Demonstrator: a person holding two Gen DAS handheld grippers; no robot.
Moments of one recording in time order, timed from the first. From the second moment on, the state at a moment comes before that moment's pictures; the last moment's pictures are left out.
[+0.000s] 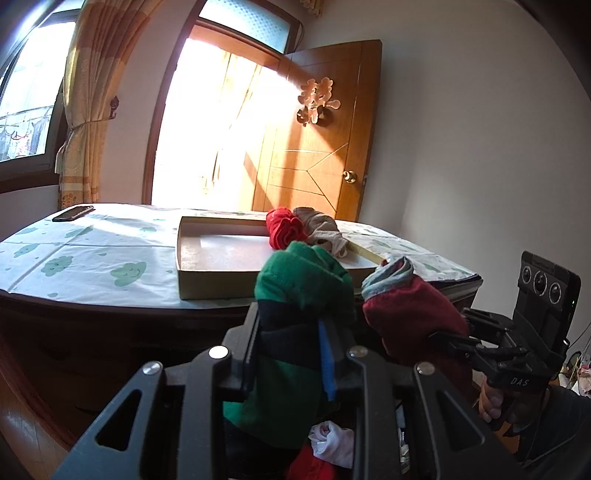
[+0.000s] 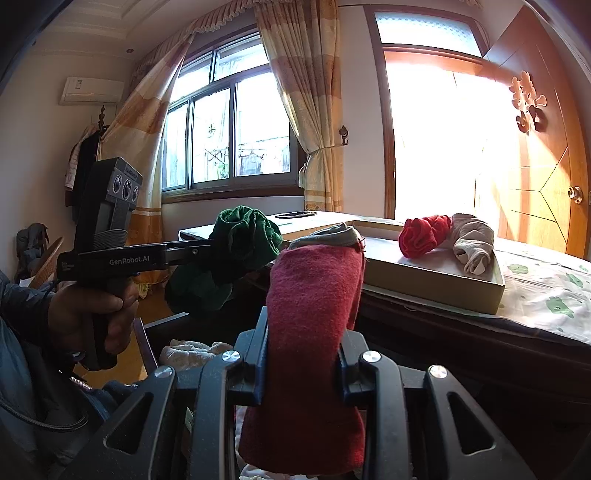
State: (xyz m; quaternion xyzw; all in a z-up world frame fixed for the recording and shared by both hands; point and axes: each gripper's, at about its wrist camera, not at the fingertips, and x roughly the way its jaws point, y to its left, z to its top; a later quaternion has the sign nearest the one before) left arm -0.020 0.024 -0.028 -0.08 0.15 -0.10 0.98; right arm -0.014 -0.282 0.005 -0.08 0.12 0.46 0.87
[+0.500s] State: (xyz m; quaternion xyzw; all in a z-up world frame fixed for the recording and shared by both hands) left arm -0.012 0.024 -0.014 -0.08 0.14 -0.11 0.98; right arm -0.012 -0.277 0.018 -0.09 0.12 0.46 0.88
